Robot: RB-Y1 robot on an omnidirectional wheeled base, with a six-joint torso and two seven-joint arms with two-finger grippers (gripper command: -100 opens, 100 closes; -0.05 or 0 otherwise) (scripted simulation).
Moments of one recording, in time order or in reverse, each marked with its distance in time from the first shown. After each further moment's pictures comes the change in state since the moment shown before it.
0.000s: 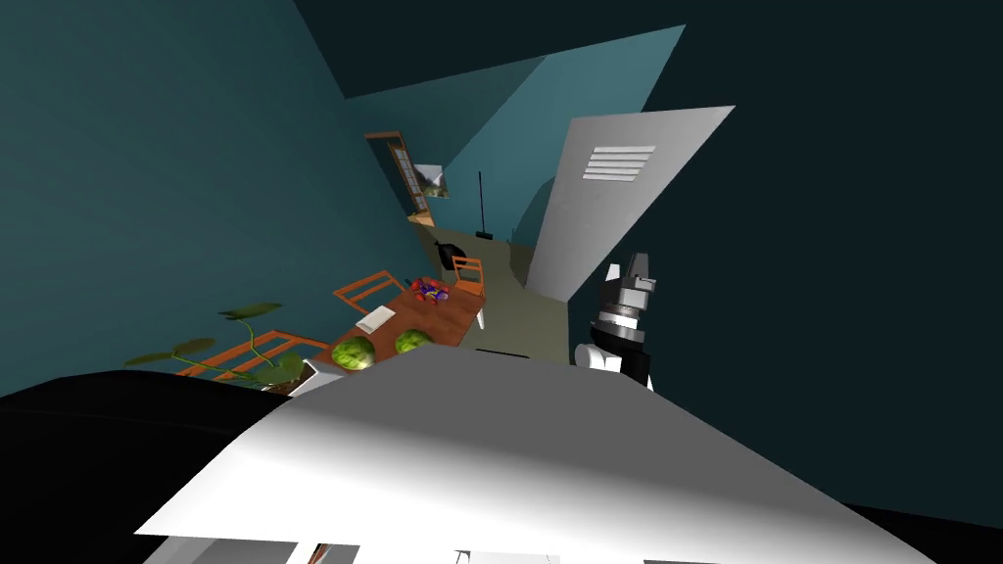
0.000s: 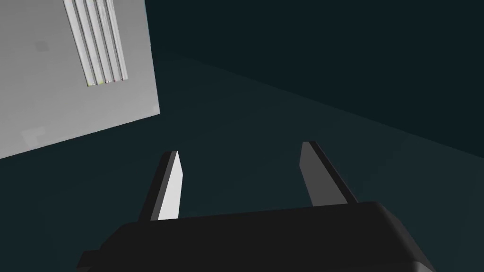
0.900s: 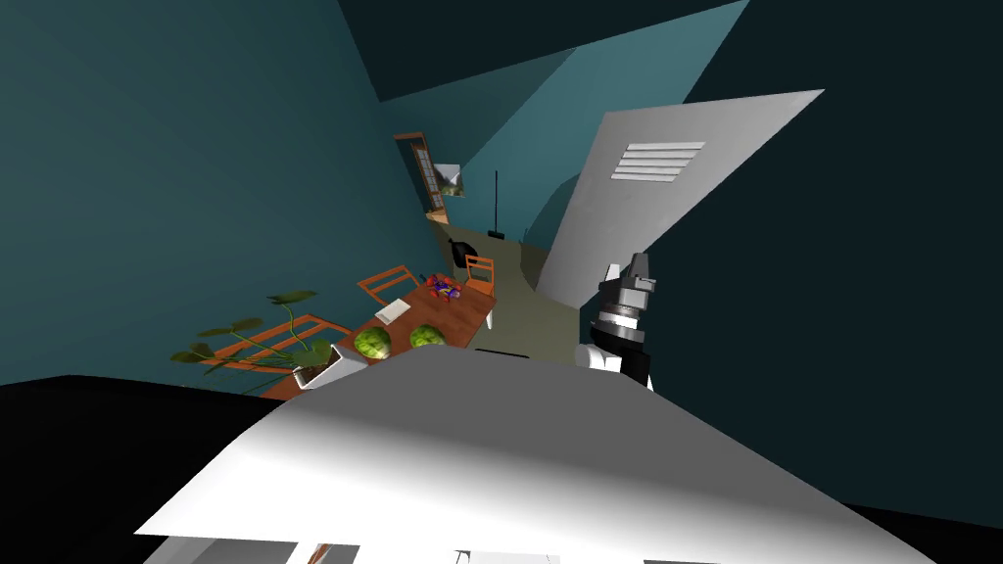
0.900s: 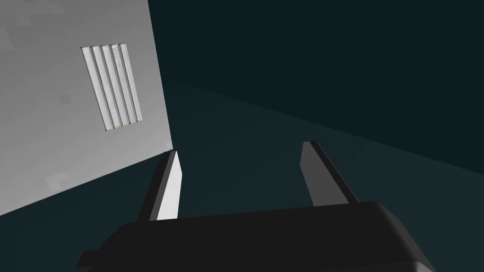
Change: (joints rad) left arm -0.115 -0.085 0.115 0.036 -0.117 -0.007 -0.104; right arm 0.000 0.000 0.000 0.000 0.000 0.000 0.000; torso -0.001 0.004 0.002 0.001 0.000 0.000
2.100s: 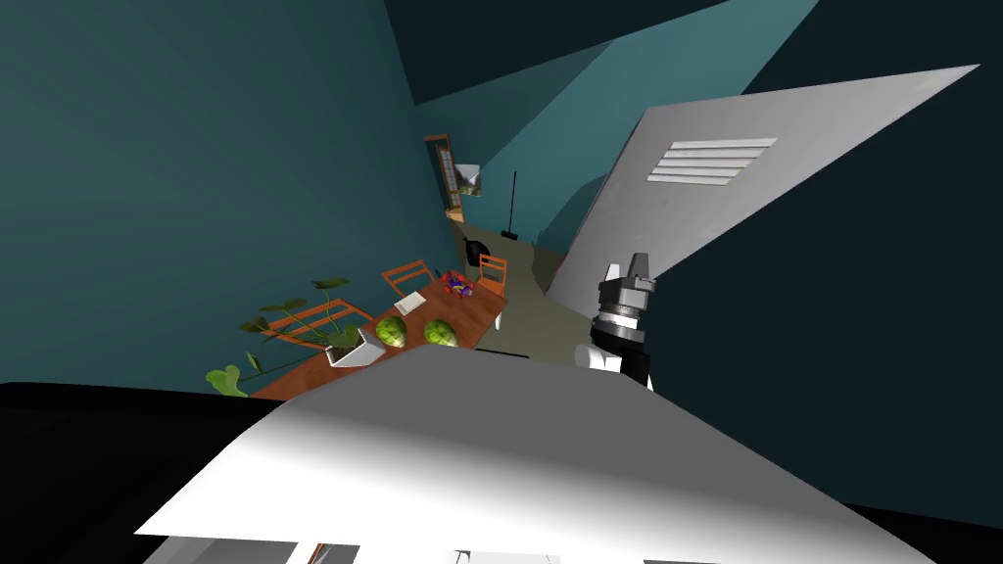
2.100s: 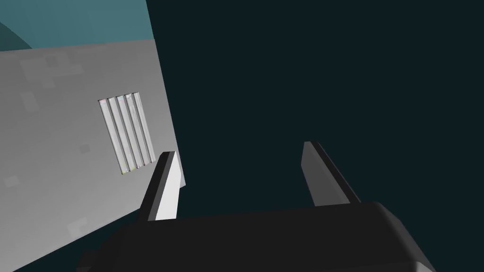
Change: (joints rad) left arm -0.112 -0.084 0.109 0.015 -0.114 -0.024 -0.125; right arm 0.000 0.000 0.000 0.000 0.000 0.000 0.000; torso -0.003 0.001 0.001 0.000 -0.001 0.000
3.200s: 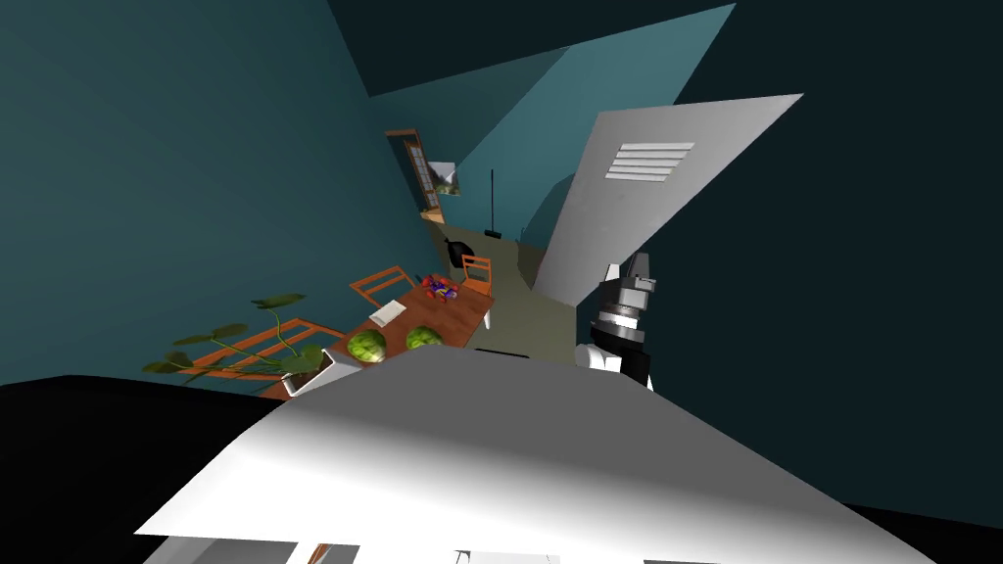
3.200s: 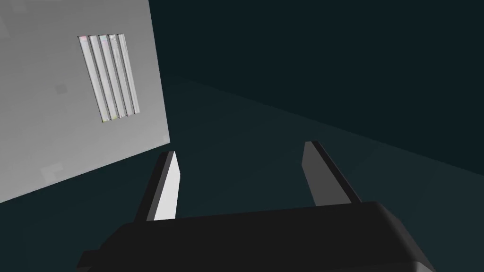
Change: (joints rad) left arm 0.115 0.100 -0.110 0.011 0.118 0.009 0.142; right arm 0.000 0.000 0.000 0.000 0.000 0.000 0.000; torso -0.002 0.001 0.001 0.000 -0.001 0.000
